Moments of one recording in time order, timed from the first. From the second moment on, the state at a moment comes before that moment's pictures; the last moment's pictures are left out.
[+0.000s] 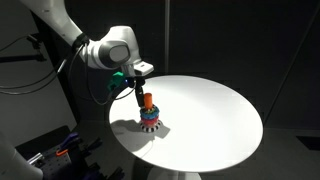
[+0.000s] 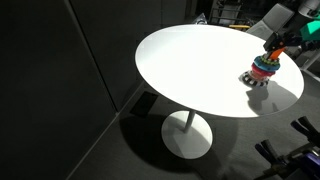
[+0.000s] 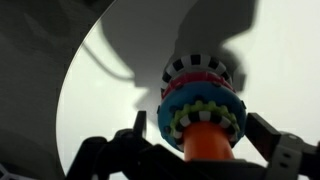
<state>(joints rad) -0.11 0.02 0.00 -2.53 -0.32 2.62 0.76</state>
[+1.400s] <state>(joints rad) -0.04 0.08 -0.08 -2.50 -0.37 2.71 0.84</state>
